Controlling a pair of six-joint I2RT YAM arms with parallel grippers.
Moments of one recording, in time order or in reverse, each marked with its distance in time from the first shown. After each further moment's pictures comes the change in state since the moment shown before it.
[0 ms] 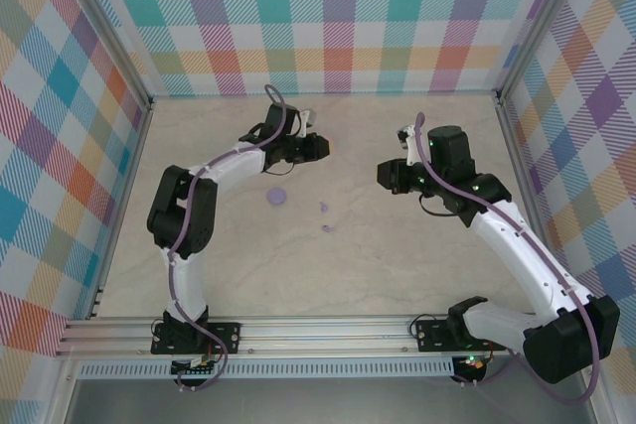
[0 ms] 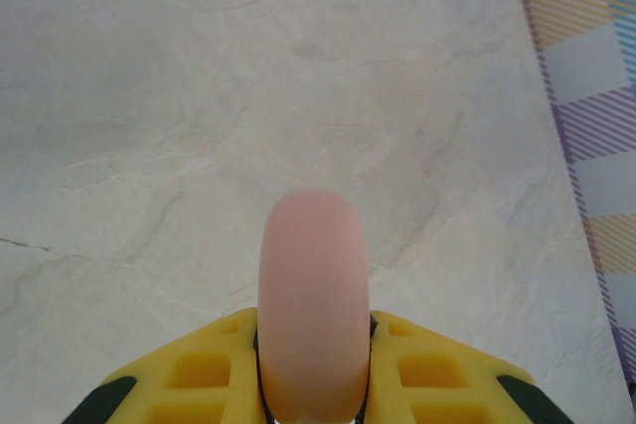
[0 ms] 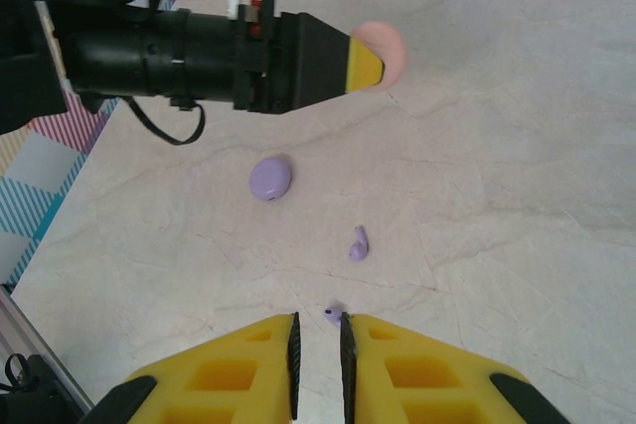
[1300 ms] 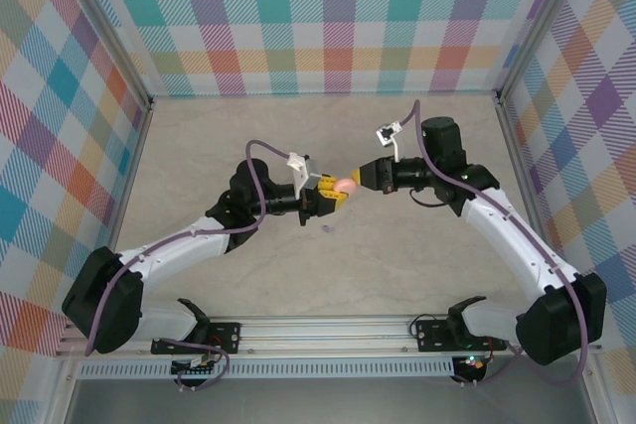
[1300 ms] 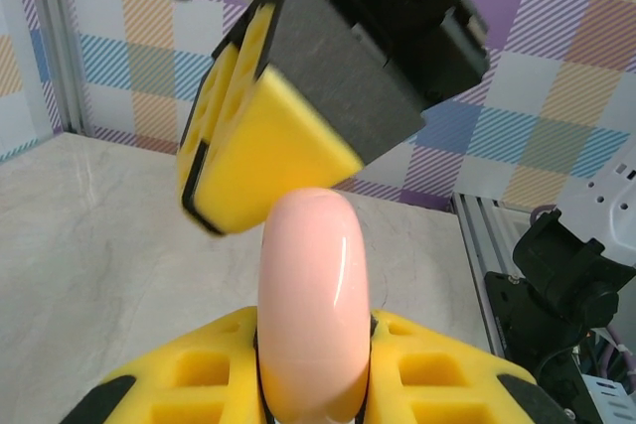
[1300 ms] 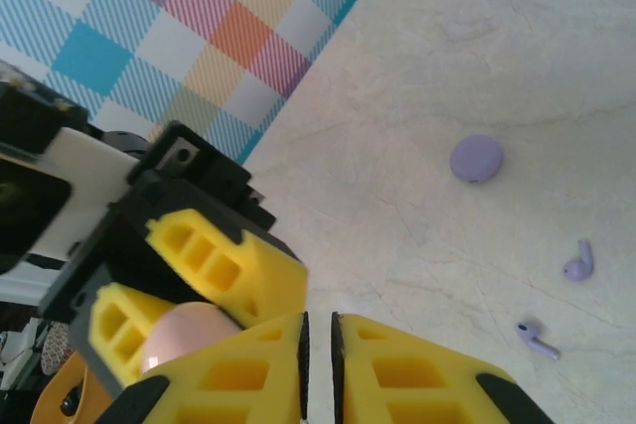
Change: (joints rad) left arm -0.245 -0.704 -0.729 0.678 0.254 0.460; right arm -0.002 0.088 0.018 0.137 -0.469 0.022
